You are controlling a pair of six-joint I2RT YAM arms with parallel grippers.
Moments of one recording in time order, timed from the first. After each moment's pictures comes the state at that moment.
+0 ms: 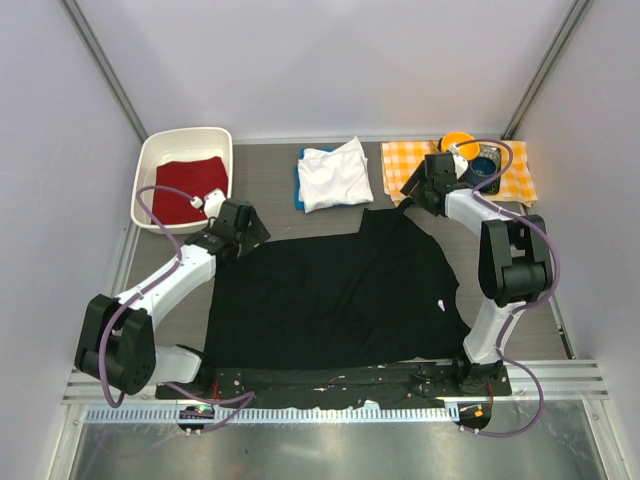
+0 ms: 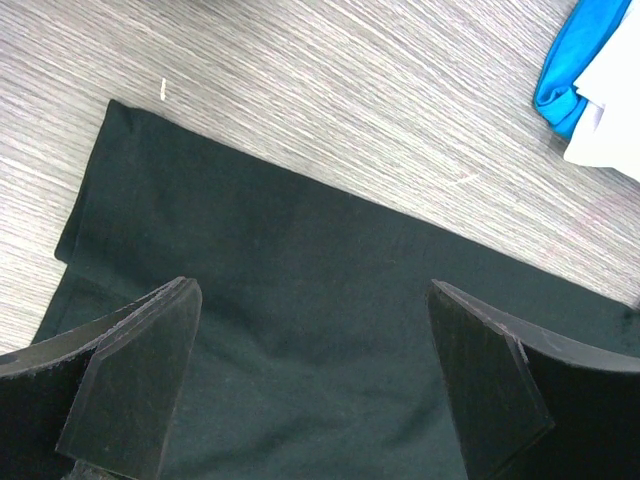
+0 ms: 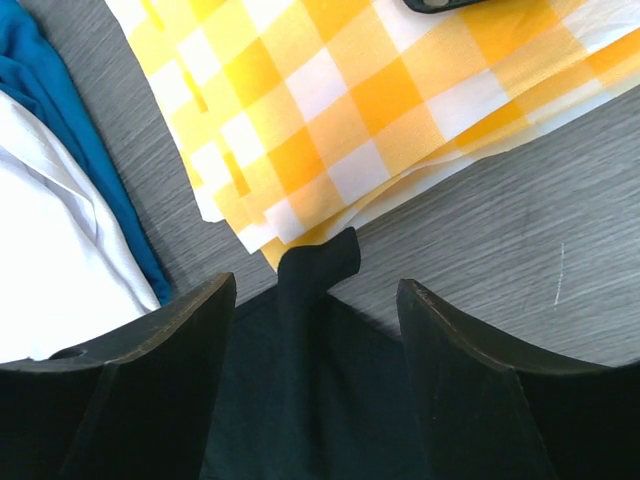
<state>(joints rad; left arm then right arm) -0.39 1.33 0.85 -0.37 -0.38 -0.84 0.13 1.84 1.23 -0.16 0.17 0.68</state>
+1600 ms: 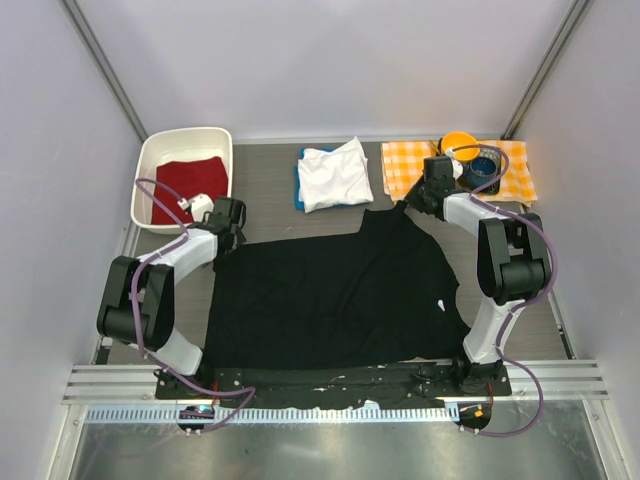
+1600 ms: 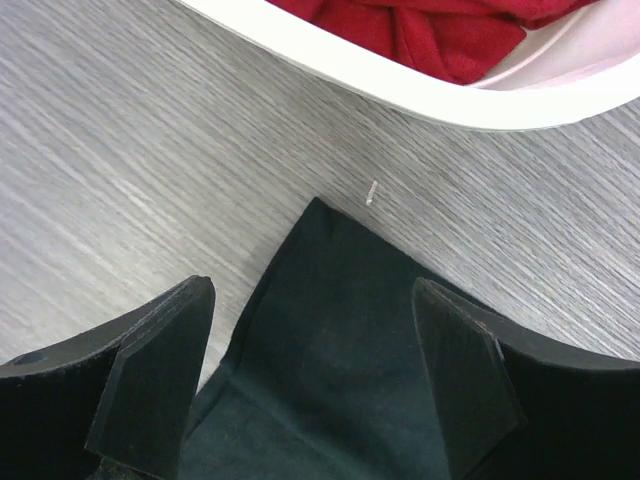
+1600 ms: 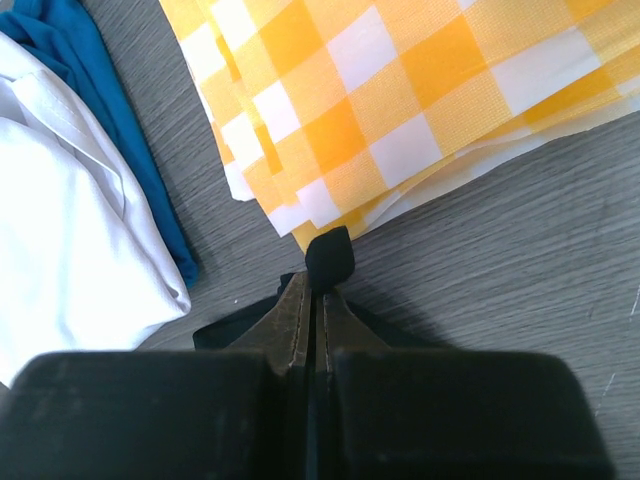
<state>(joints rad) -0.24 1.56 0.88 -0.39 -0.58 -0.75 0.13 1.86 1.18 -0.07 0.07 0.72</state>
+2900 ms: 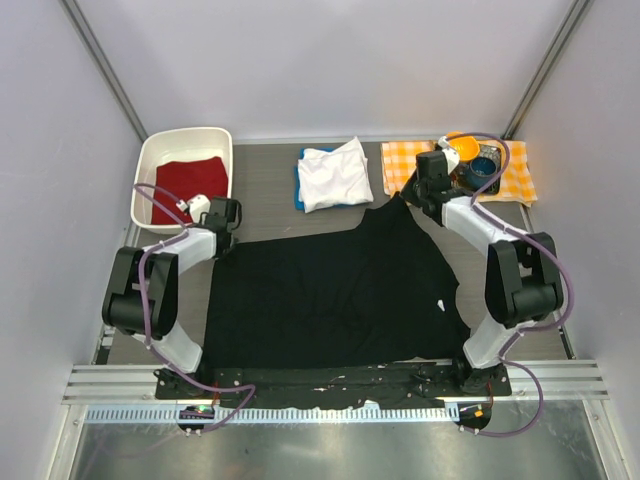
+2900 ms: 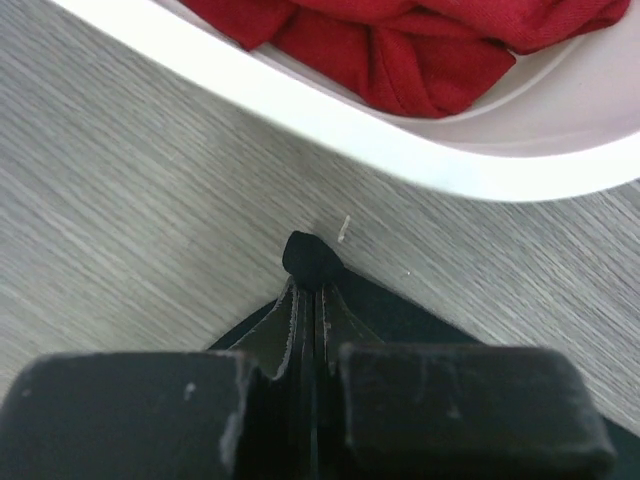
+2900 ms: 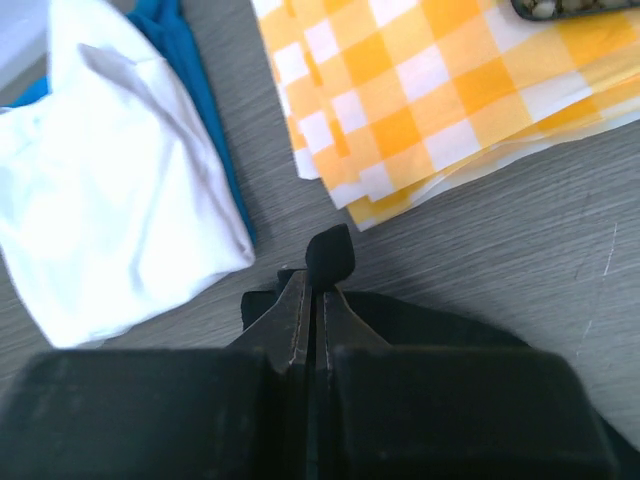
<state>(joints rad) -0.18 1.66 0.88 -0.24 -0.49 -0.75 0.21 1.72 1.16 -0.09 0.18 0.65</state>
